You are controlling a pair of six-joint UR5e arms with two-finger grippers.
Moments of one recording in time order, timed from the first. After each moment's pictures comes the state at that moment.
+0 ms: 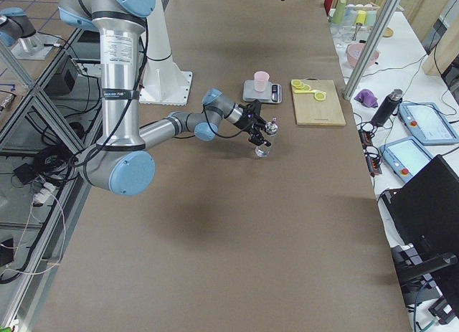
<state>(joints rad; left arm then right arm) -1.23 -1.97 -1.82 -1.38 -2.12 -0.42 0.53 -1.59 1.85 -0.93 1.00 1.26</state>
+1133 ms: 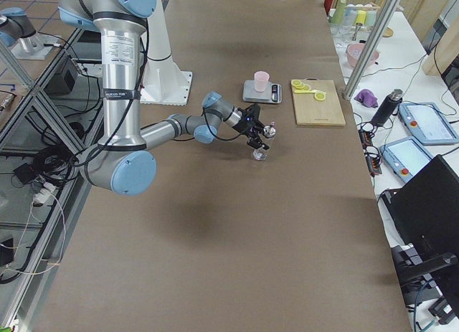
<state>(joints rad) -1.23 -1.99 -1.83 -1.35 -2.12 -0.42 0.51 -1.58 1.83 -0.93 1.00 1.28</state>
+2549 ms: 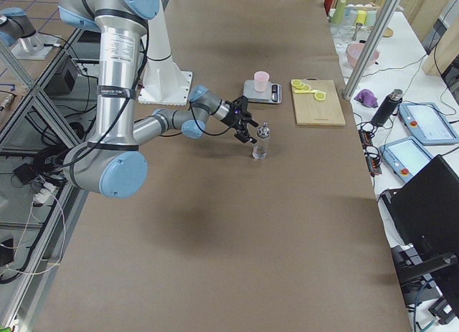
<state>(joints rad) -1.23 -2.01 -1.83 -1.32 -2.11 -0.42 0.38 -1.73 2.02 -0.93 0.97 1.29</state>
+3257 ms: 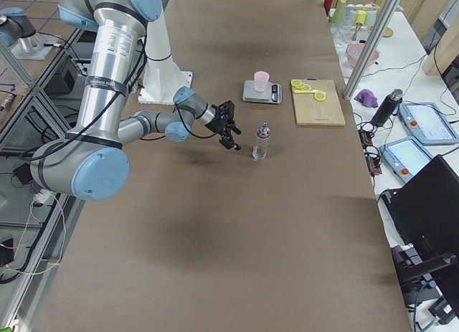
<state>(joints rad) -1.23 -2.01 -1.83 -1.31 -2.11 -0.42 0.35 -1.91 2.10 -0.92 1.05 1.23</state>
